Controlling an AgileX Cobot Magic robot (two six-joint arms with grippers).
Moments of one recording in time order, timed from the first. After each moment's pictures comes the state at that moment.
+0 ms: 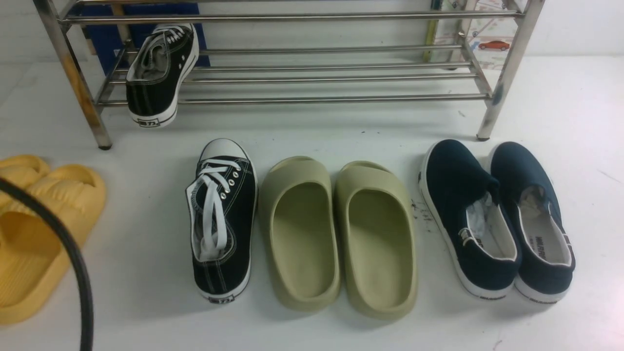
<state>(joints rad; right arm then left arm) 0.02 -0.01 0.02 -0.11 0.38 0.28 0.01 0.44 -0.77 -0.12 1.04 -0.13</state>
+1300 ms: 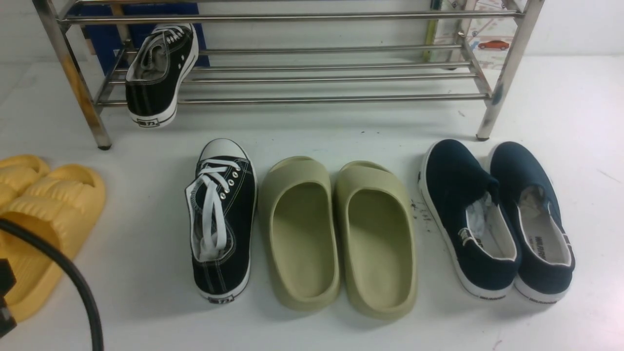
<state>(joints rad) 0.02 -0.01 0.02 -0.11 0.38 0.28 0.01 0.37 -0.57 -0.20 0.74 -0.14</state>
